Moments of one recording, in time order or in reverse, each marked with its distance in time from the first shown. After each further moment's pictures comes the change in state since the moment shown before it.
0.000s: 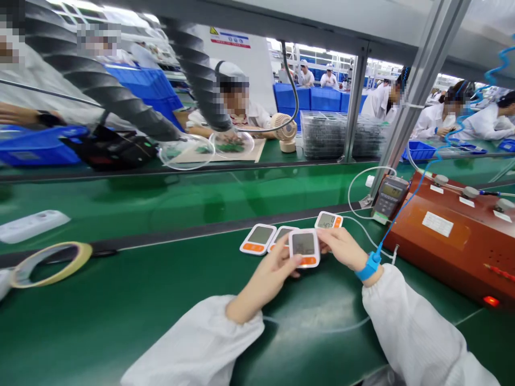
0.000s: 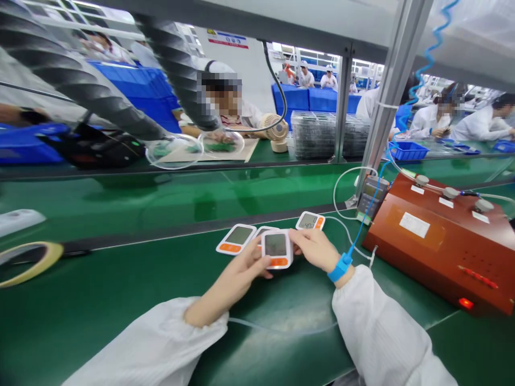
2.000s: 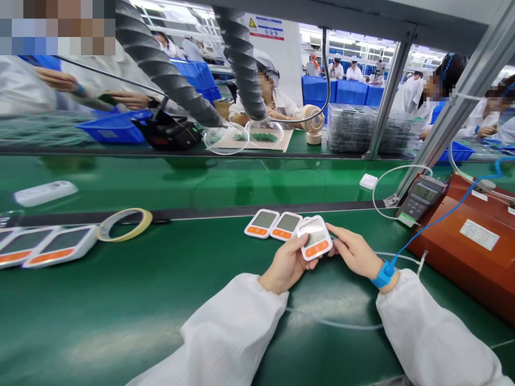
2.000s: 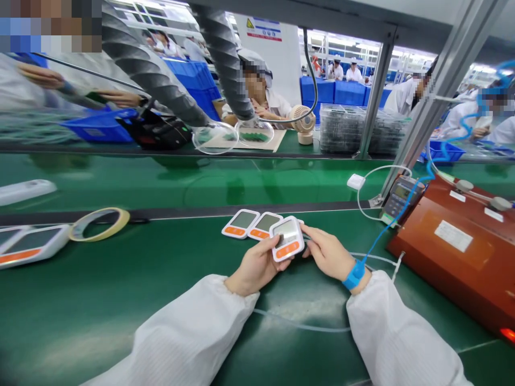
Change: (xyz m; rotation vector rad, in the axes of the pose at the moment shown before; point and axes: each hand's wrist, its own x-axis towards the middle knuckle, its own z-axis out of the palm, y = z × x) left_hand 0.008 -0.023 0.005 -0.889 -0.060 -0.108; right_hand -0.004 0.019 0.031 0.194 0.020 -0.391
